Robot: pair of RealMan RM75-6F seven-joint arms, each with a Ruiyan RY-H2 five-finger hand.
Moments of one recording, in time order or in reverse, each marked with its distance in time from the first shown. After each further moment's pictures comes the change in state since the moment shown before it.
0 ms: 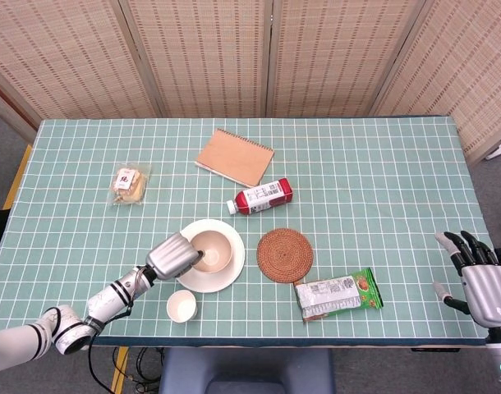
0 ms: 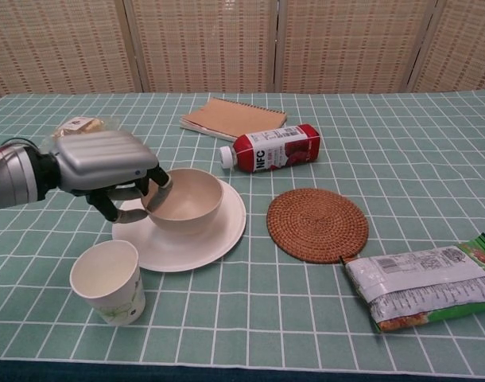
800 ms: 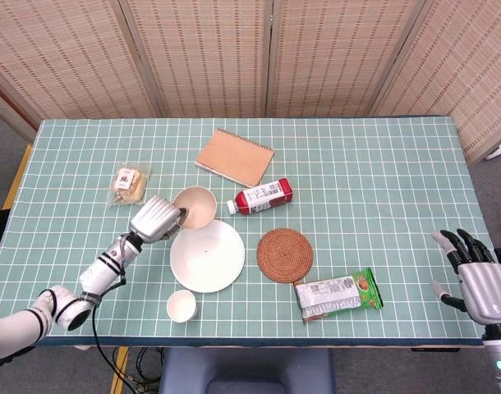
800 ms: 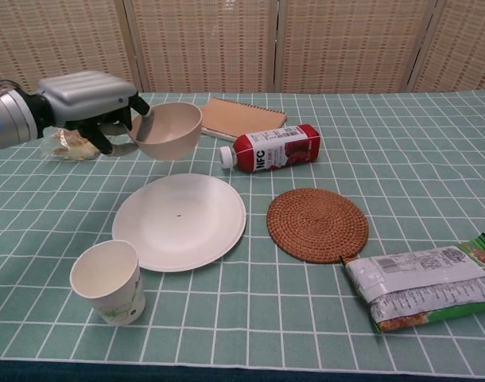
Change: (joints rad) left arm -0.015 -0.006 -0.092 0.150 -0.078 0.052 -0.134; right arm 0.012 0.001 0.005 -0.009 0.001 -0.015 -0.013
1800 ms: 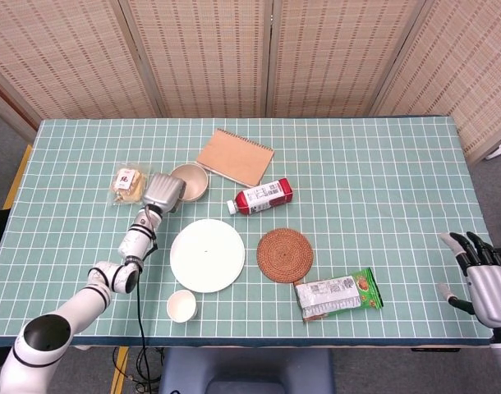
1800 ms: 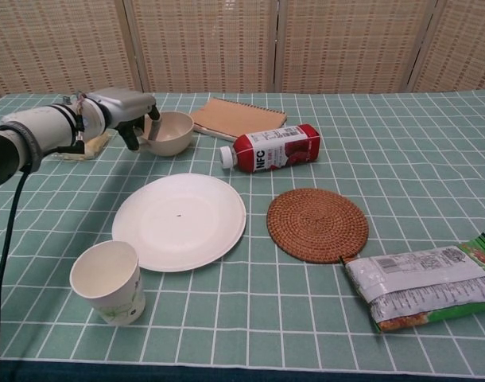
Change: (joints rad) left arm -0.186 -0.382 -0.197 0.622 -0.357 -0.386 0.145; right arm -0.017 0.006 -0.004 0.018 0.019 0.009 0.022
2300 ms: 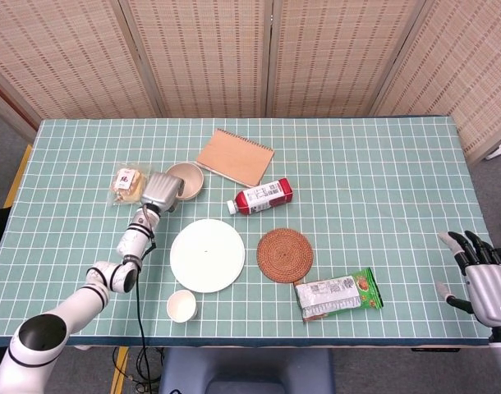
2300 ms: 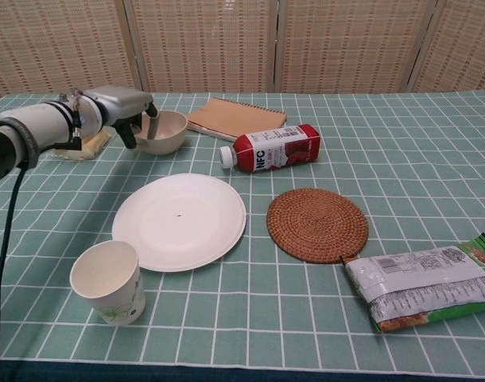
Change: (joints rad) left arm 0.005 0.013 -0.018 -0.021 -0.021 -0.006 0.024; right arm 0.004 -0.001 0.001 -0.001 -0.006 0.000 -0.003
